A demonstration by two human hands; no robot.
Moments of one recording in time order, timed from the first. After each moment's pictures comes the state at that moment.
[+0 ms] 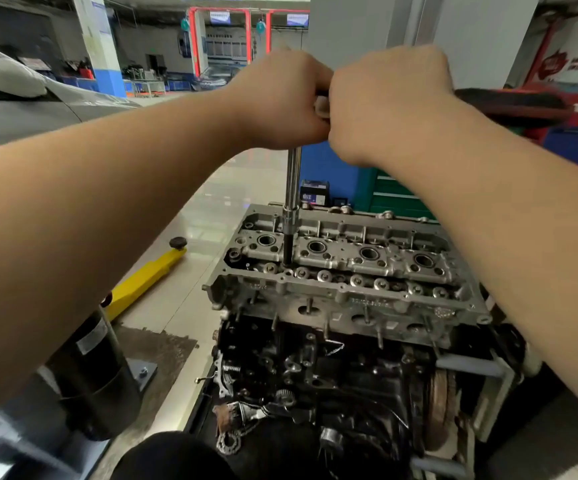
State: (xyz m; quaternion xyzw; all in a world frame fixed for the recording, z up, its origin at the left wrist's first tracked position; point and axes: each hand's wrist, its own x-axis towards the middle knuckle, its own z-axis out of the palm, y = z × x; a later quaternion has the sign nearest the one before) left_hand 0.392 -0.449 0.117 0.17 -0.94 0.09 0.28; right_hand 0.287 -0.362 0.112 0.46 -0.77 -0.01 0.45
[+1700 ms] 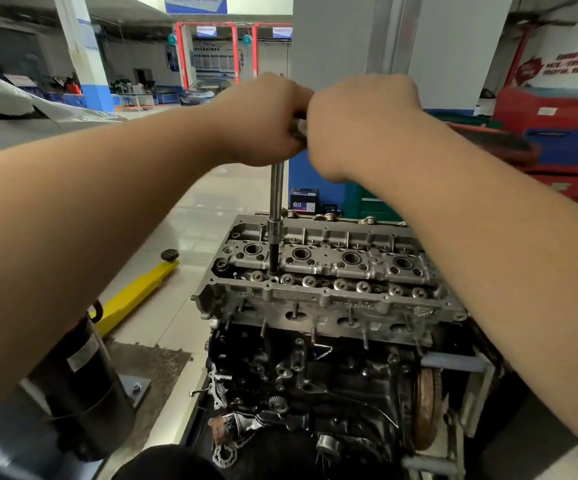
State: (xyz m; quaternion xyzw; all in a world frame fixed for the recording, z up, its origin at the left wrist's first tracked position) left_hand 0.391 -0.455 0.118 0.13 -0.95 0.07 0.26; right_hand 0.317 -0.332 0.118 0.48 -0.82 -0.03 0.33
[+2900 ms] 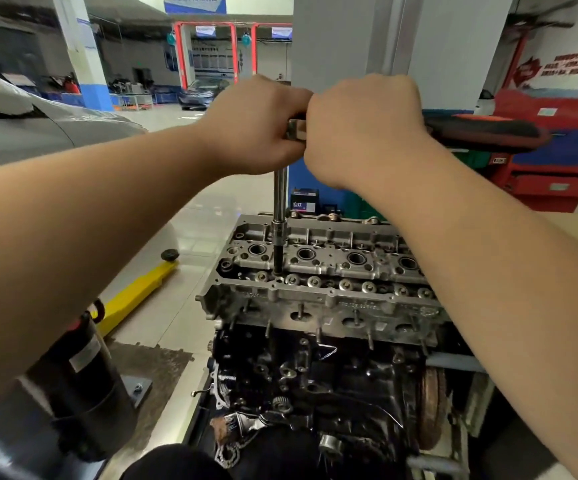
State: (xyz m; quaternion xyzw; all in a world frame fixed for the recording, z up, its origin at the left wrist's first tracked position) left_hand 0.409 -0.458 0.105 0.07 -0.94 0.10 0.32; right_hand 0.306 -0.348 0.103 0.46 -0.77 0.01 0.45
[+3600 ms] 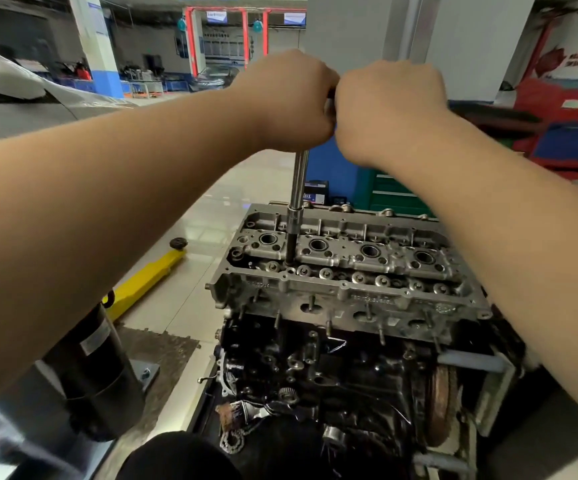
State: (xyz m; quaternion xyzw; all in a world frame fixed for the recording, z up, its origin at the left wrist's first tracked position) left_hand 0.384 -0.457 0.113 0.18 -0.93 0.17 0.27; right_hand 0.292 -0.351 0.106 0.48 -0.79 0.05 0.37
